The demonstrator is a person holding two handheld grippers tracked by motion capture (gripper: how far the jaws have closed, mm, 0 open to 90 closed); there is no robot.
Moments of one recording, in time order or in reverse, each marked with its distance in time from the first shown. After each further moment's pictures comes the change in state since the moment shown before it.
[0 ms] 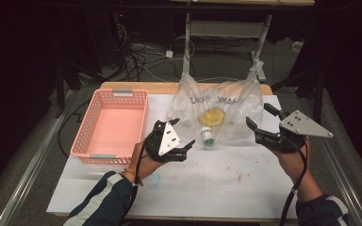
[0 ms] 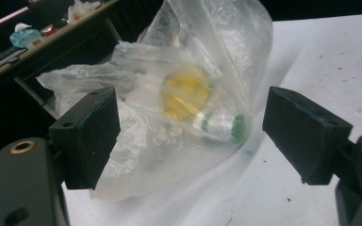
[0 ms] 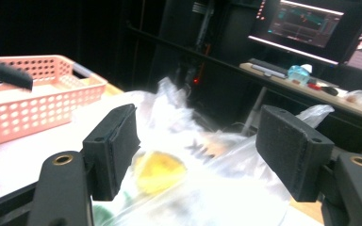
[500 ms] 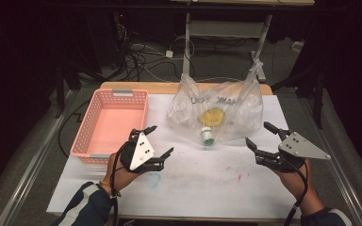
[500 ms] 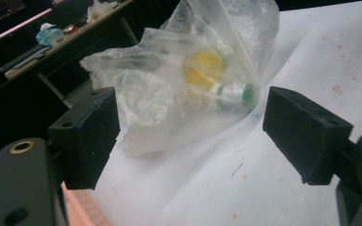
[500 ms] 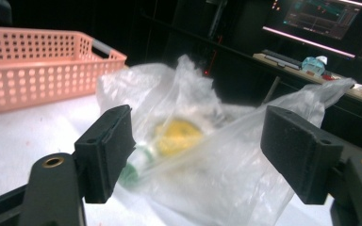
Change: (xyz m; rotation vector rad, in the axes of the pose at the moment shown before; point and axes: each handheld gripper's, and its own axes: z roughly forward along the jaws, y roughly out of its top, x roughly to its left) left arm 0.010 -0.033 -0.054 0.026 0.049 0.005; right arm 0.016 -0.037 -0.019 0.040 0.058 -0.011
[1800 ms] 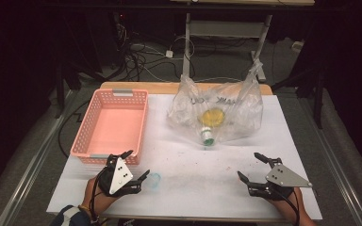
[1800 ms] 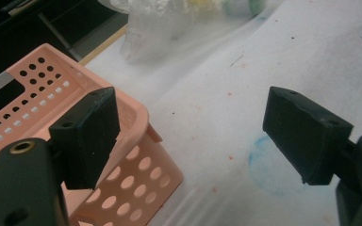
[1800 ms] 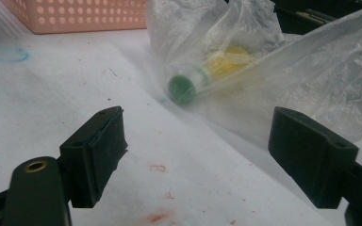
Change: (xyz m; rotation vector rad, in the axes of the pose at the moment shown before) left arm -0.015 -0.072 -0.036 0.138 0.036 -0.040; right arm 0.042 -0.066 -0.013 0.110 0.084 -0.032
